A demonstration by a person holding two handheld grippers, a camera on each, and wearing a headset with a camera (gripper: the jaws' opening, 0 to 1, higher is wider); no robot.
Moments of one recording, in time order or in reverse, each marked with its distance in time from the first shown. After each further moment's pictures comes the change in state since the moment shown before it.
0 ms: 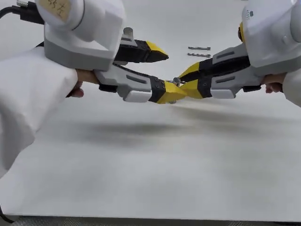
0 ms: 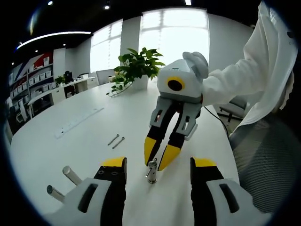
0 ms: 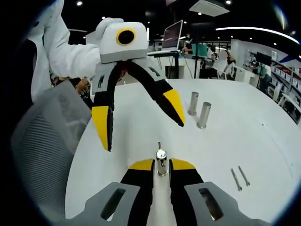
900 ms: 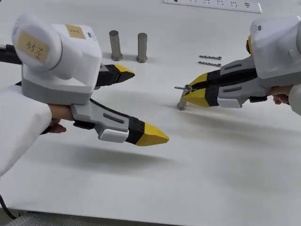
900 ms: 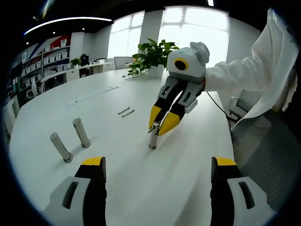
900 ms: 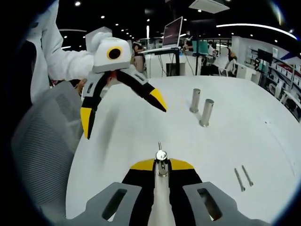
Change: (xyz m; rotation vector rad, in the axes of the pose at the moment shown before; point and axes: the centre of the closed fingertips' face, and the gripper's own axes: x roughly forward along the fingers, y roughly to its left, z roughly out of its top) left arm -0.022 -0.007 -0.050 -0.143 0.073 0.111; right arm 0.005 0.000 -0.004 0.011 0.021 0.021
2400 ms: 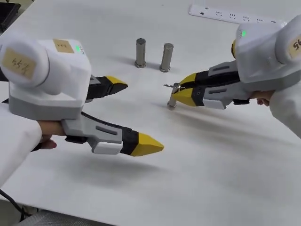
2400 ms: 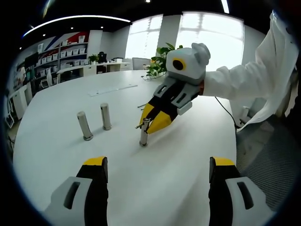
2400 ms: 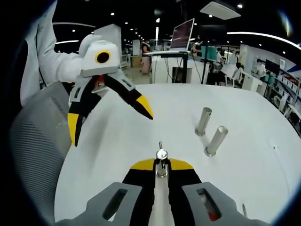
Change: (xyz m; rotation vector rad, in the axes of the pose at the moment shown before) left arm -0.047 0.032 -0.031 -0.104 -0.043 0.123; right arm 0.056 -0.010 0.042 -0.089 -0.020 0.018
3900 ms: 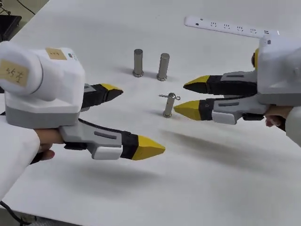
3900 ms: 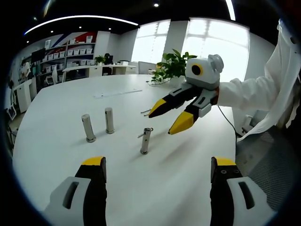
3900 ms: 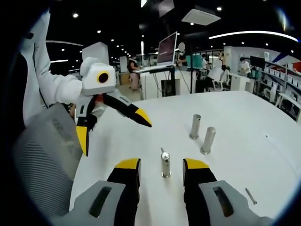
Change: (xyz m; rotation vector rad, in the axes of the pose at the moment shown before) left arm -0.003 -0.005 0.016 -0.055 -0.049 0.031; right arm -0.042 0.008 0.012 0.145 -0.149 -0.082
